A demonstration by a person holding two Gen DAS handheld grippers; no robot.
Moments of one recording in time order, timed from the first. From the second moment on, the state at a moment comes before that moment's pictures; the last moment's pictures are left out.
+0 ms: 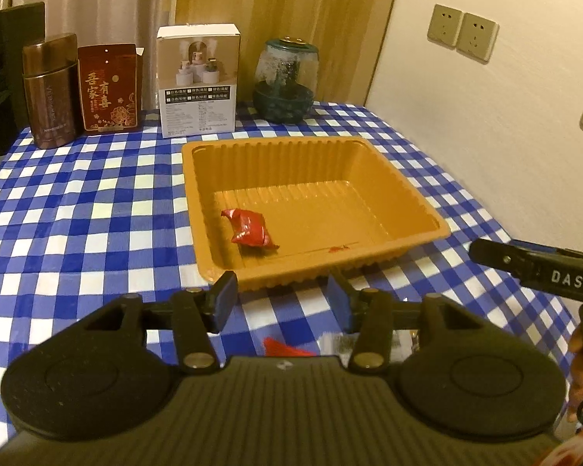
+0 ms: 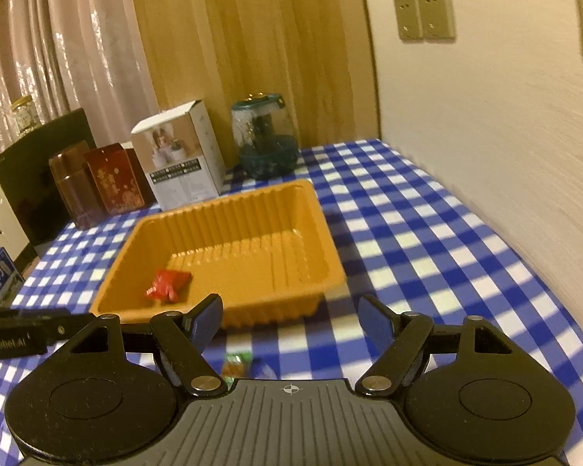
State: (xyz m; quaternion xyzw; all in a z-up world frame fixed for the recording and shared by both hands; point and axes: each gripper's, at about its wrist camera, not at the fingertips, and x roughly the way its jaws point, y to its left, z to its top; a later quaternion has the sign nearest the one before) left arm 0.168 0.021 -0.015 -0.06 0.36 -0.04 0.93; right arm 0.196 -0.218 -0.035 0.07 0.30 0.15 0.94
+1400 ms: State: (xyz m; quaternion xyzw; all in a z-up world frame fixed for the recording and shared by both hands) left arm 0.142 0.042 -0.055 -0.02 0.41 -0.06 0.91; right arm 0.159 -0.207 -0.114 -0.04 0.39 0.18 0.90
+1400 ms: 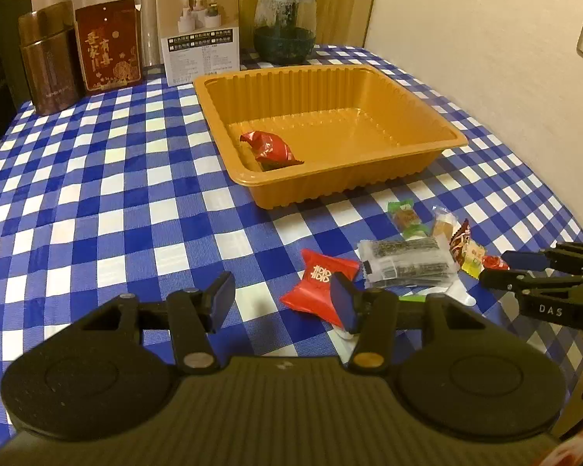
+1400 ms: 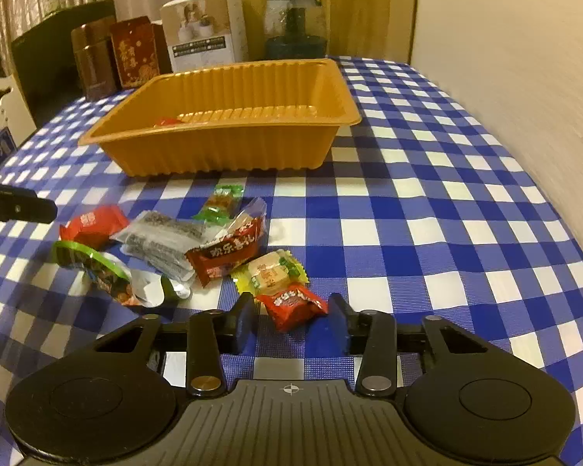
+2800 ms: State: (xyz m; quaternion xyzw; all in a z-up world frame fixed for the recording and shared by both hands) left arm 0.176 0.028 -0.082 -0.02 0.47 -0.12 0.88; right arm 0.154 -0.207 -0.092 -0.01 0.35 0.16 0.92
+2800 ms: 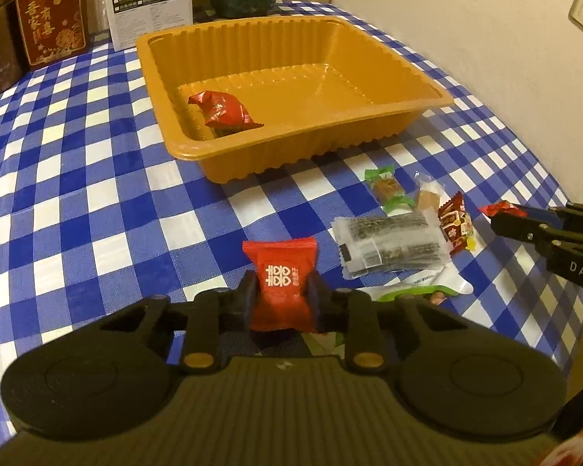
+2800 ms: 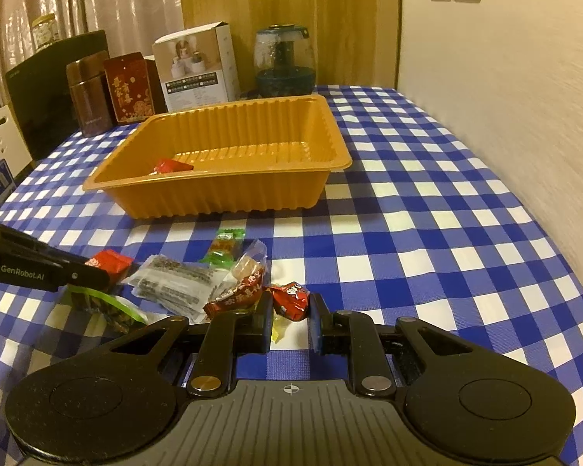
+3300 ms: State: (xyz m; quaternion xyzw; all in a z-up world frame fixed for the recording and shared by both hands) left arm 0.157 0.032 -0.041 -0.03 0.41 -0.07 0.91; right arm 0.155 -0.199 -0.064 -0.01 0.31 0.17 0.94
